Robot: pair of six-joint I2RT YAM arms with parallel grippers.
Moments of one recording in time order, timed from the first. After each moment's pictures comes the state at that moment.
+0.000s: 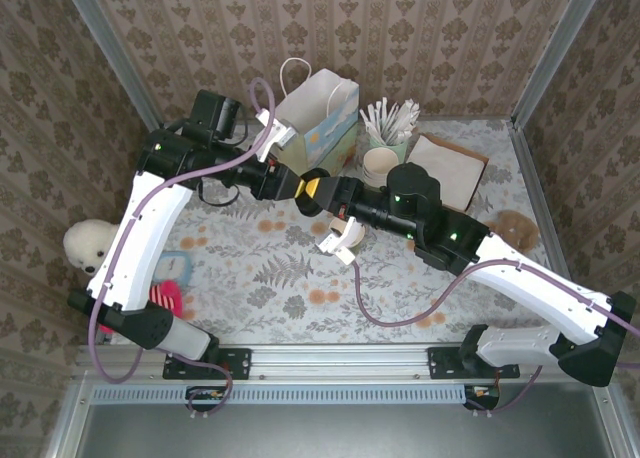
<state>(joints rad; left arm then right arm) -0.51 1.47 1.91 -1.31 0.73 0.13 0.89 1.19 1.24 -0.18 -0.11 -2.07</state>
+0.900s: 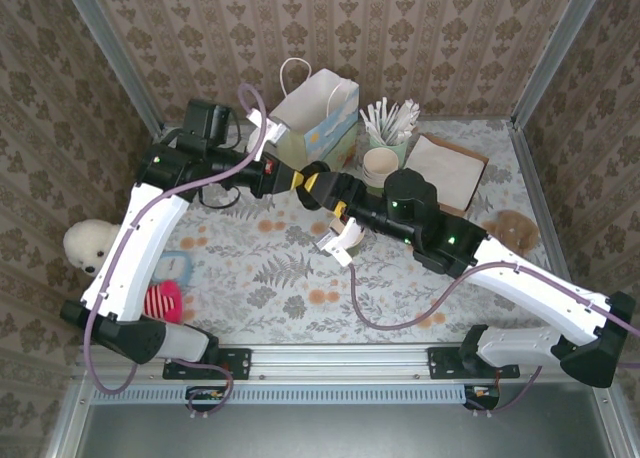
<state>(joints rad) -0.45 1.38 1.72 -1.07 0.72 0.01 0.90 1.18 1.20 -0.23 0.00 -1.80</state>
